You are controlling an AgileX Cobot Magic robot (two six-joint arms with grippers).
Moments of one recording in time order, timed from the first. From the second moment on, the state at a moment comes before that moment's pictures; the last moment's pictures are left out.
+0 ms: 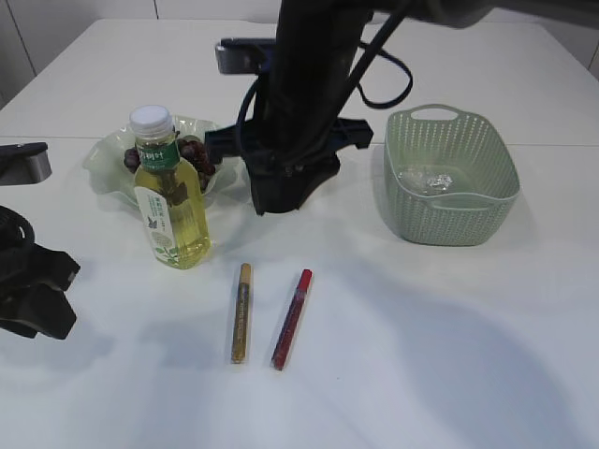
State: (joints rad) left arm -0.29 1.44 -0.88 -0.25 0.91 0.00; right arm 0.60 2.09 -1.96 0.08 1.24 0.23
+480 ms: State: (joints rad) left arm -0.29 1.44 -0.88 -0.25 0.89 0.00; right arm 0.60 2.21 -1.82 0.09 1.23 0.48
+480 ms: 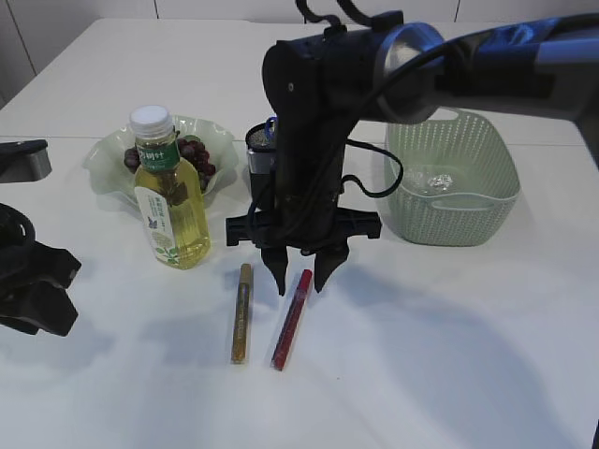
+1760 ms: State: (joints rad) left arm -0.29 1.44 -0.88 -0.25 0.89 0.00; right arm 0.60 2.31 -1.82 0.04 1.11 0.82
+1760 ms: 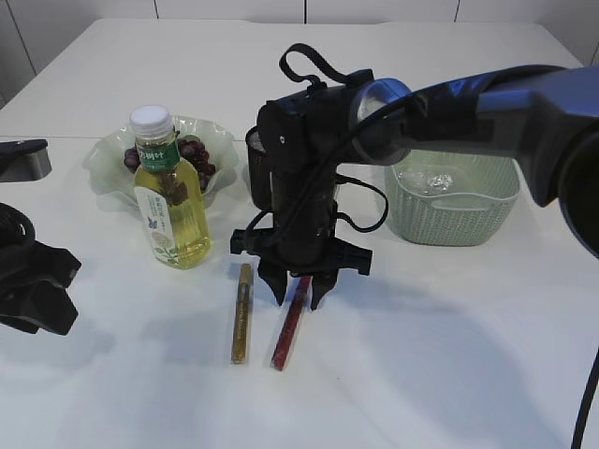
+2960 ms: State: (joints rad) left arm -0.29 1.44 -0.88 -0.25 0.88 0.00; right arm 0.55 2.30 -1.82 0.20 1.11 0.47
